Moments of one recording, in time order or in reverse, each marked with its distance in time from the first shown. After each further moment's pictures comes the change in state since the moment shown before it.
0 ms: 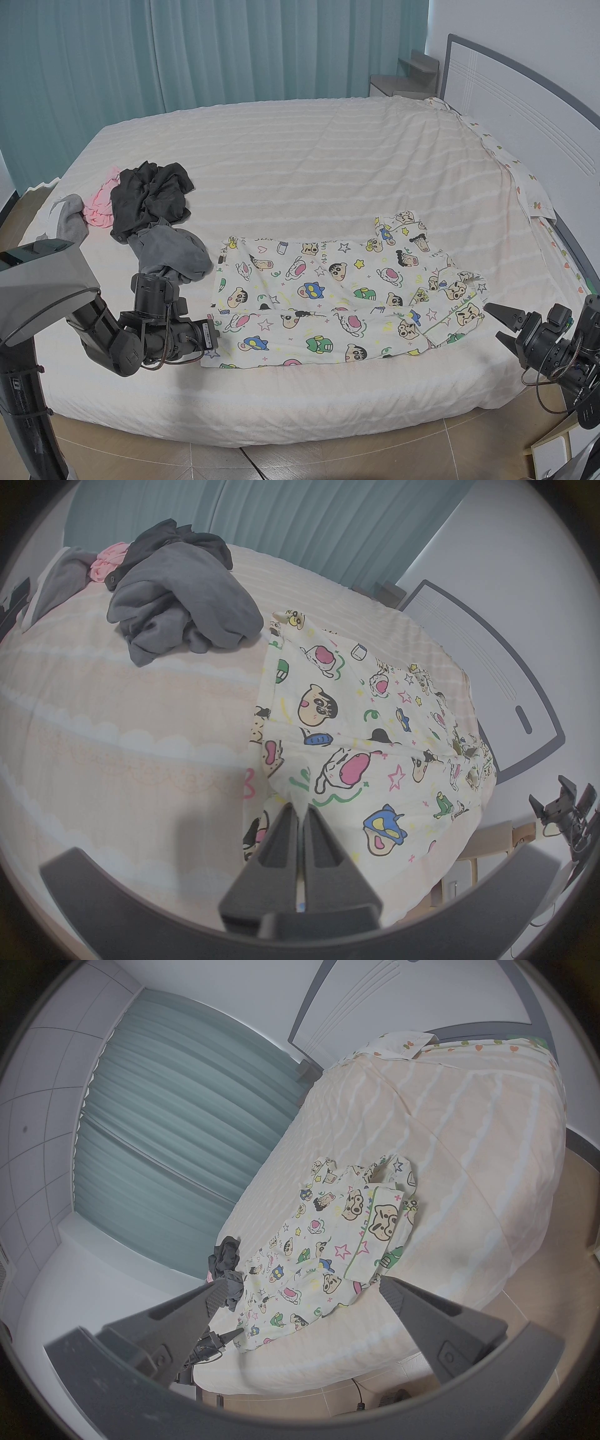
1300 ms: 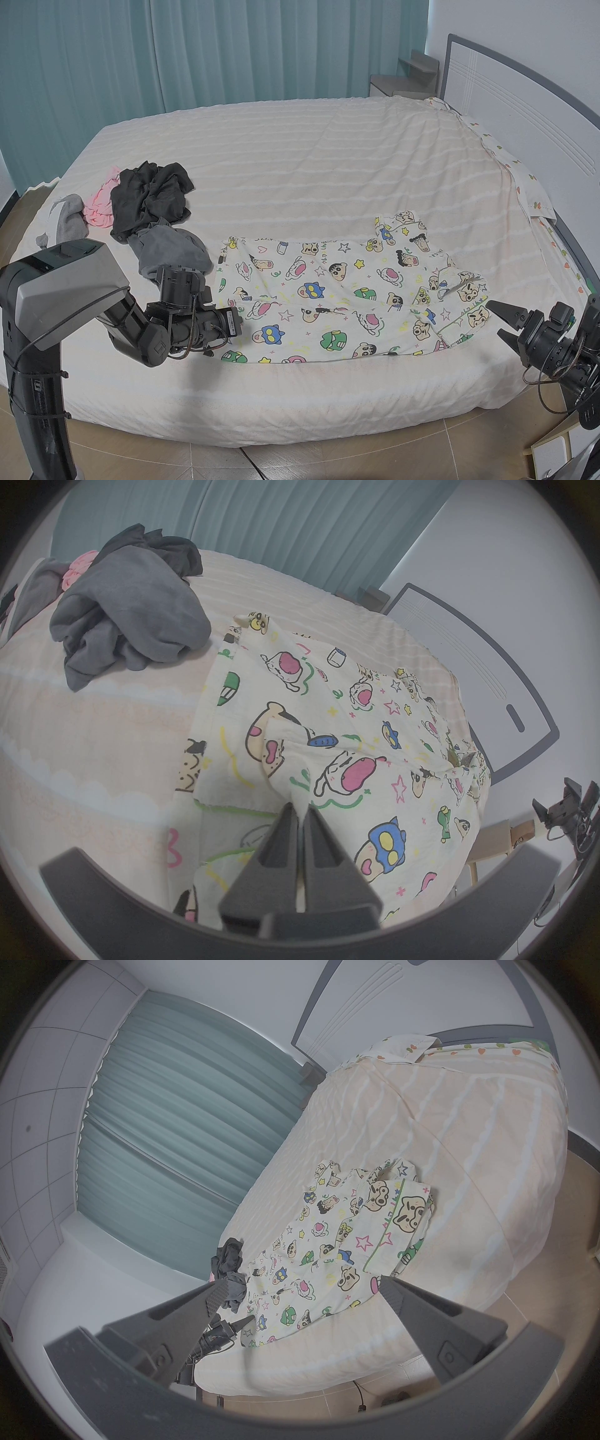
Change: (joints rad) left arm -0.063 0.115 -0.187 -0.003 -0.006 -0.007; right arm 0.000 -0.020 0.000 0.000 0.000 0.000
